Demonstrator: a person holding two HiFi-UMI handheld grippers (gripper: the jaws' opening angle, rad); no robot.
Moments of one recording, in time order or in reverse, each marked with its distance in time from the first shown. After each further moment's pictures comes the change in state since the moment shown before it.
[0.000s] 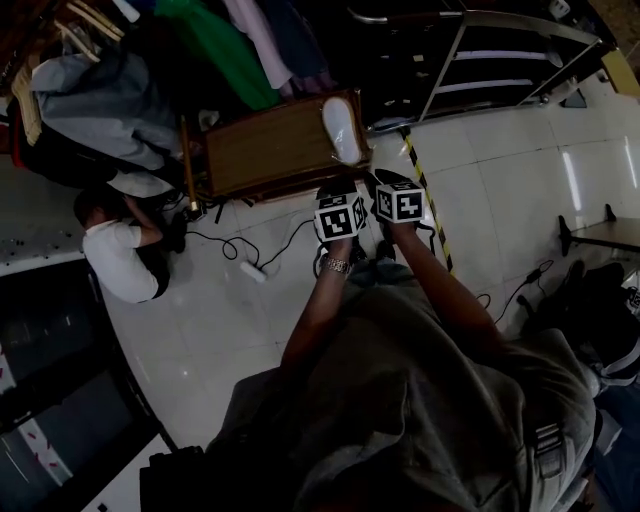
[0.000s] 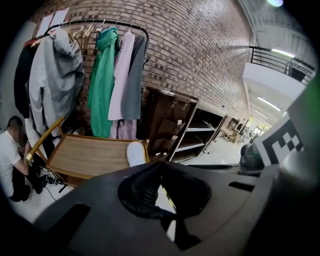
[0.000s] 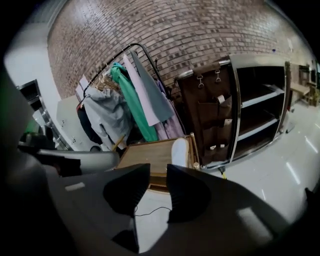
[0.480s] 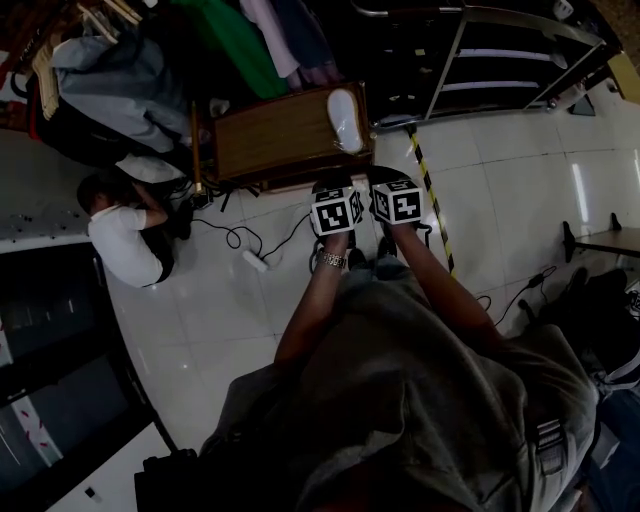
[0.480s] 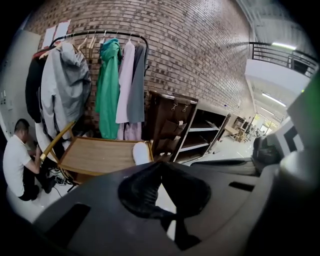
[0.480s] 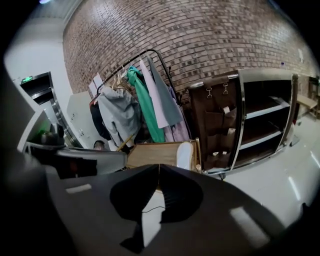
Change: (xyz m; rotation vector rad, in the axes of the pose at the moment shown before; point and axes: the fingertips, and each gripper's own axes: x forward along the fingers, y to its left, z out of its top) left arm -0.042 -0.010 -0.013 0.012 -0.020 0.069; right arm -0.048 0.030 -0.010 -0.105 -0.021 0.038
